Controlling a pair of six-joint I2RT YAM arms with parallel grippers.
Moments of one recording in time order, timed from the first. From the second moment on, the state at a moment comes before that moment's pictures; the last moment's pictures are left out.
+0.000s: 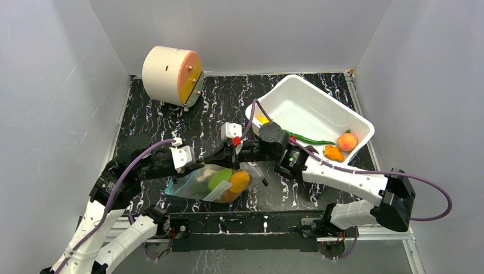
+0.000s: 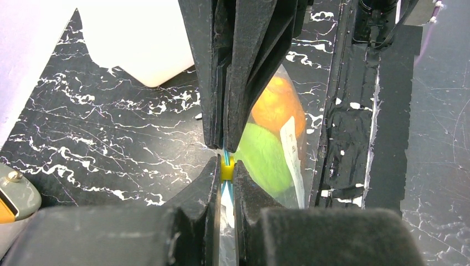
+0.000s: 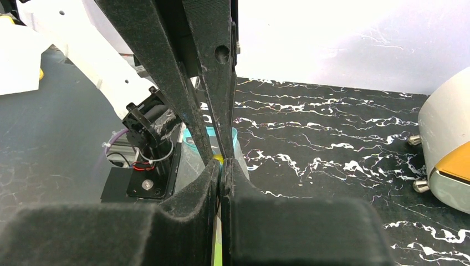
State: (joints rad) left arm -0.51 0.64 1.01 -0.84 0.65 0.52; right arm 1.03 1.29 1.02 0.28 -0.56 -0.11
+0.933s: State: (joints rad) left arm -0.51 0.58 1.06 -0.97 0.52 0.57; right arm 0.88 1.13 0.94 0.22 -0.63 -0.07
